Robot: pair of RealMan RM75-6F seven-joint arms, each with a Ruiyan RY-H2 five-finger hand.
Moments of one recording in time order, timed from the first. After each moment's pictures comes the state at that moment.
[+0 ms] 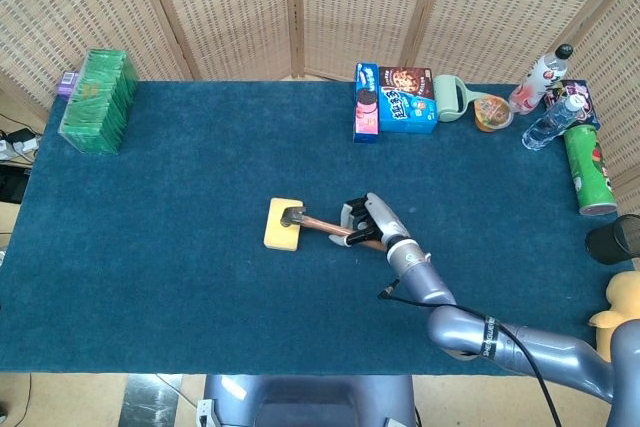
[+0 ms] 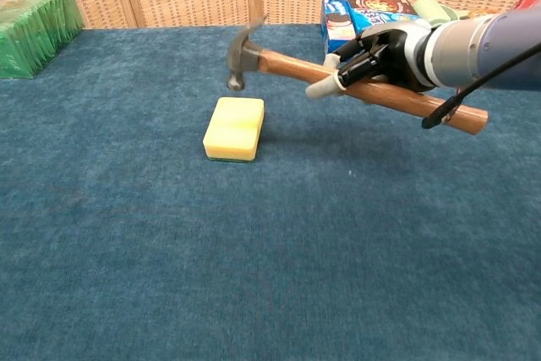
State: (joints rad) left arm 0.07 -1.01 -0.06 -1.58 1.49 1.65 -0.15; right arm 0.86 -1.50 0.44 -1.65 -0.40 0.73 0.03
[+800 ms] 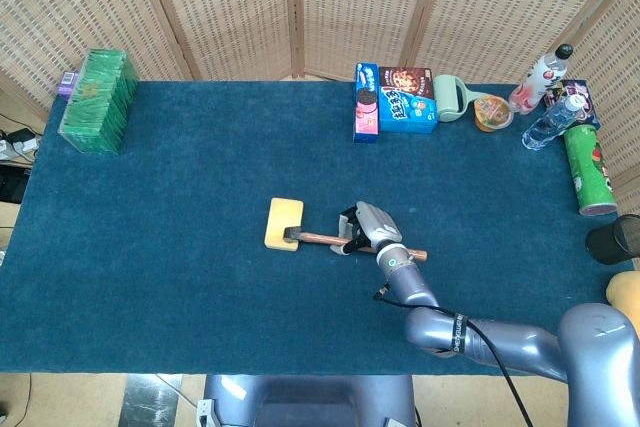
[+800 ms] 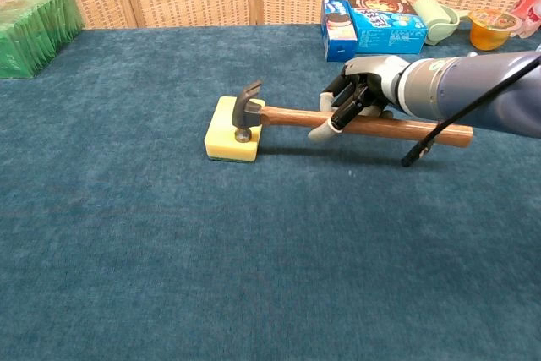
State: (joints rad) left arm 0.08 -1.00 -0.06 -1.57 1.47 1.65 -0.16; right arm 1.01 -1.63 0.27 -1.48 -0.36 0.88 -0.21
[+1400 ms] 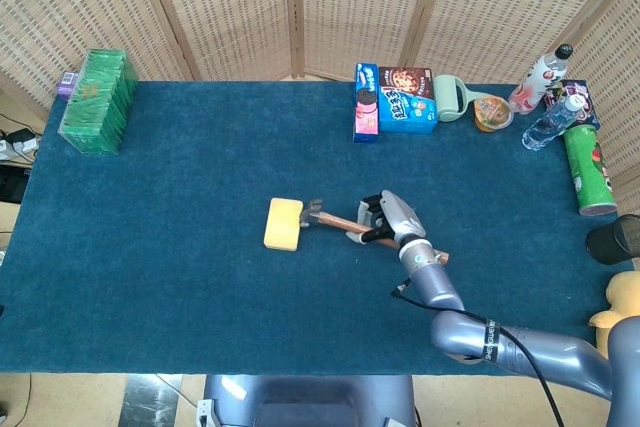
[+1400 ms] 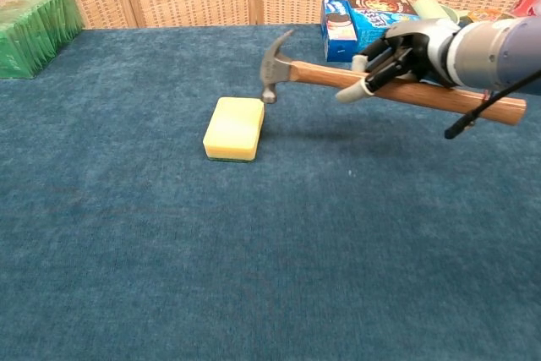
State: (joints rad) left arm 0.07 -1.01 -0.05 -1.60 1.50 1.64 -0.13; right arm 0.88 -1.49 0.35 -1.63 -0.42 0.89 -0.09
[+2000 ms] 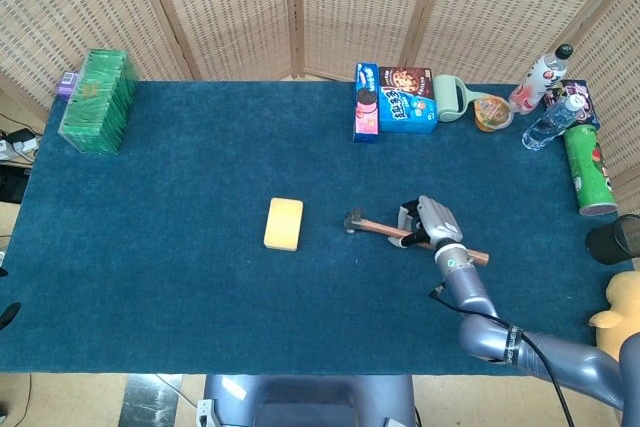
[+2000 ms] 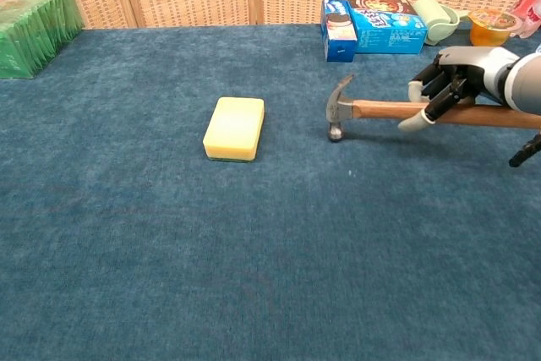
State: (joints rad) left arm 0.05 -1.01 -0.05 -1.66 1.52 1.63 -0.06; right arm 0.79 -1.49 0.24 -1.48 -0.56 0.84 -0.09
